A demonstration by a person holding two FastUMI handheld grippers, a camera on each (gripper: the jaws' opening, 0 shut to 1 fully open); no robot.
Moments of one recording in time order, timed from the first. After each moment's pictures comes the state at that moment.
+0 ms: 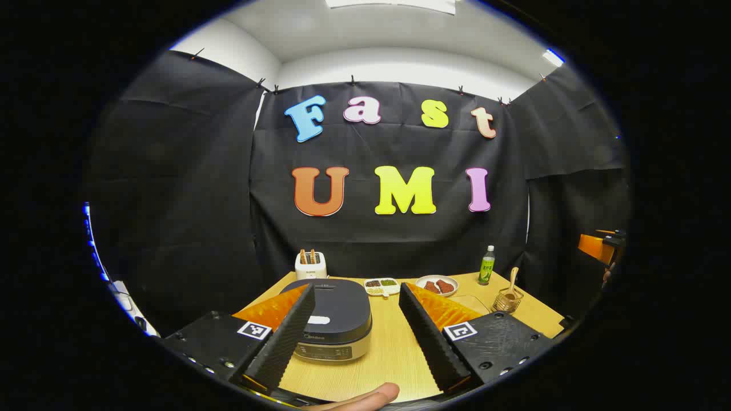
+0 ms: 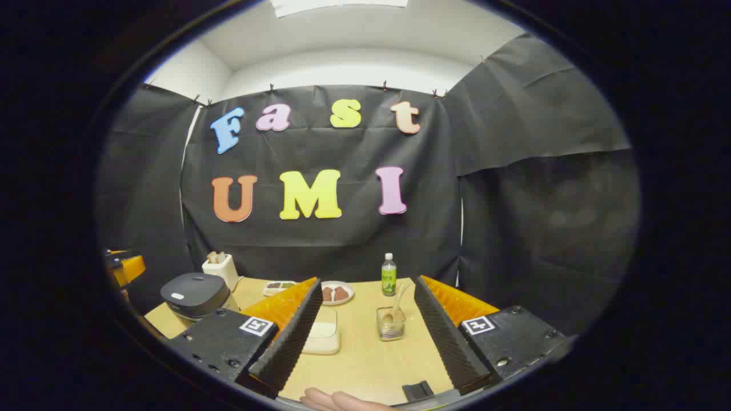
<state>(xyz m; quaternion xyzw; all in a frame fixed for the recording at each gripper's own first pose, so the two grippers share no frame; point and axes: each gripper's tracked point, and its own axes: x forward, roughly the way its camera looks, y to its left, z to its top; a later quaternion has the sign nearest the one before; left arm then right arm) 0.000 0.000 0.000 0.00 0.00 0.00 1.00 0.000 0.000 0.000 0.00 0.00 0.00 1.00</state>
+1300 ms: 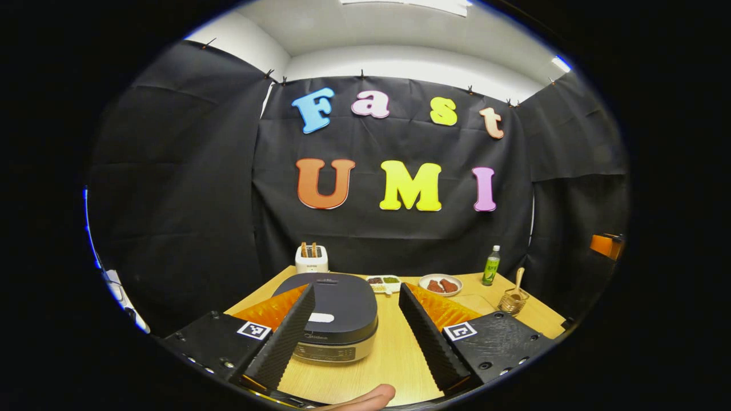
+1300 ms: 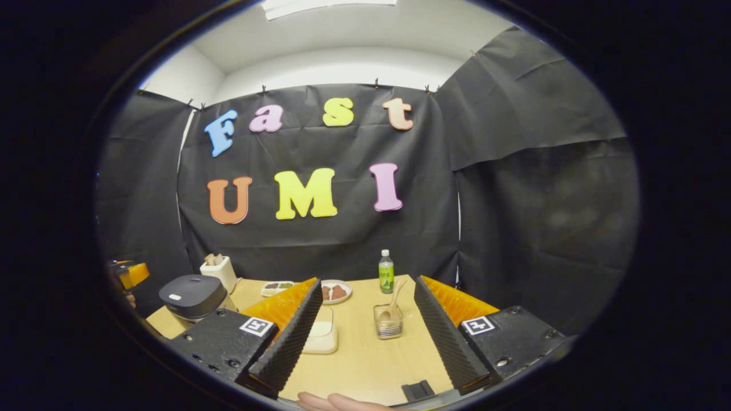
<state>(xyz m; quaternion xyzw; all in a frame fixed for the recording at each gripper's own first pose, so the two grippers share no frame) 0.032 0.025 -0.032 -0.02 0.02 0.01 1.00 0.007 -0.016 -0.022 0.02 0.01 0.00 1.00</state>
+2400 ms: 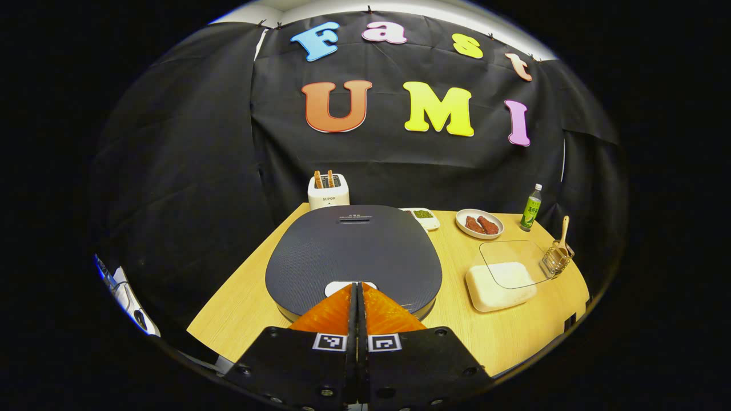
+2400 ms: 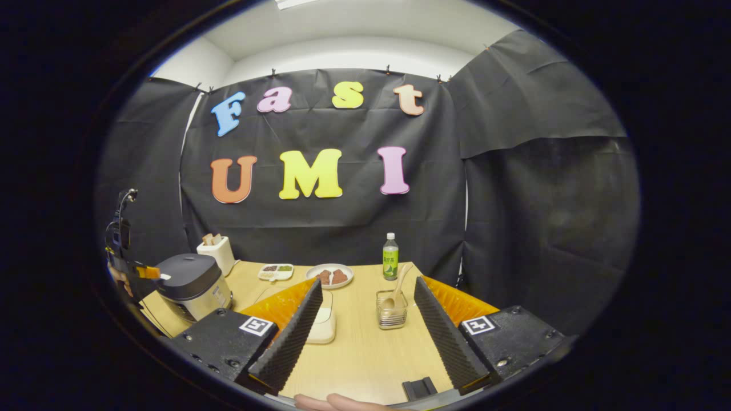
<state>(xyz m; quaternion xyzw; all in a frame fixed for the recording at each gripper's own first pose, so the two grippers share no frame) 0.109 0.068 -0.132 0.00 0.20 0.03 0.98 0.030 -0.003 -0.067 0.00 0.04 0.01 1.00</state>
